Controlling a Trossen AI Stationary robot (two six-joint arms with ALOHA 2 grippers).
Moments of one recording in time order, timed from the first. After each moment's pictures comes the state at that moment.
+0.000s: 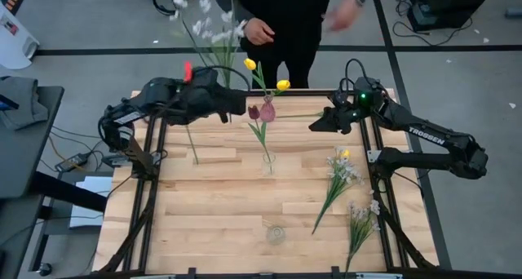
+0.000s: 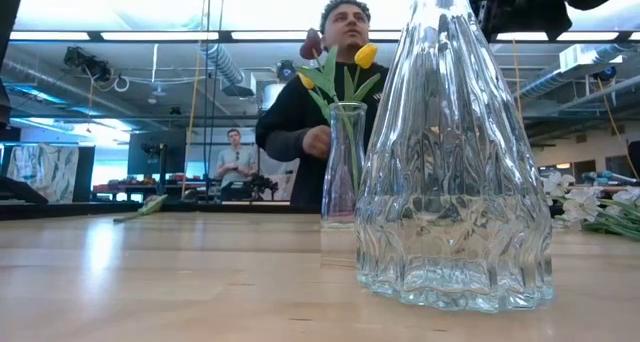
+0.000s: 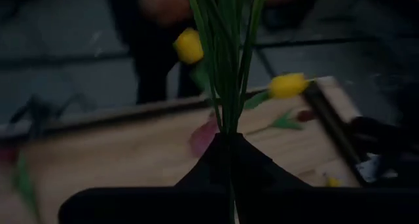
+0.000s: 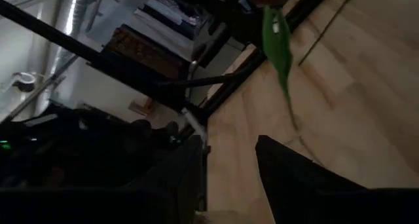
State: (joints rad) left arm -0.01 1.71 2.32 -1.49 -0.80 -1.07; right arm -0.65 0.93 0.73 -0.11 -0.91 0.72
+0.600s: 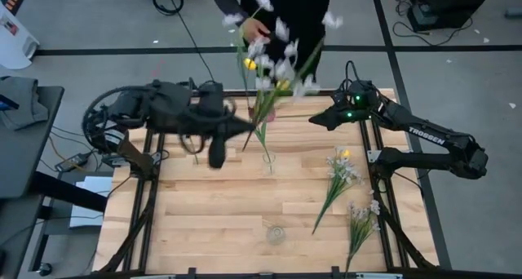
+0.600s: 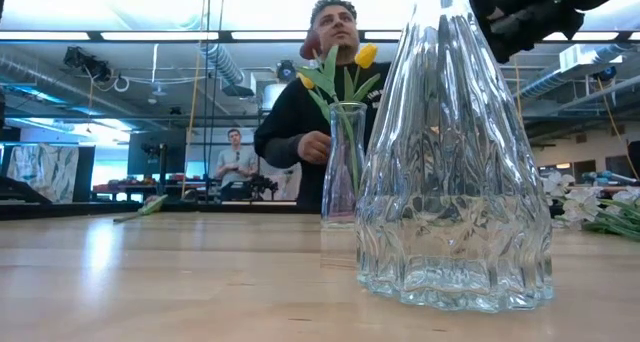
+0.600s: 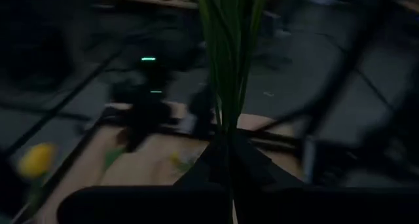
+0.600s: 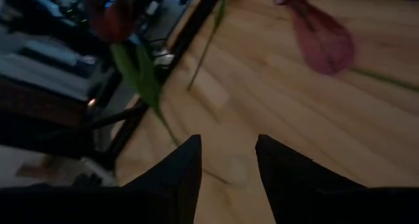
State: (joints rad) left arm -0.20 1.63 2.35 -0.99 -0.25 -0.20; right arm -0.64 0.93 0.73 -0.32 -0.49 0.66
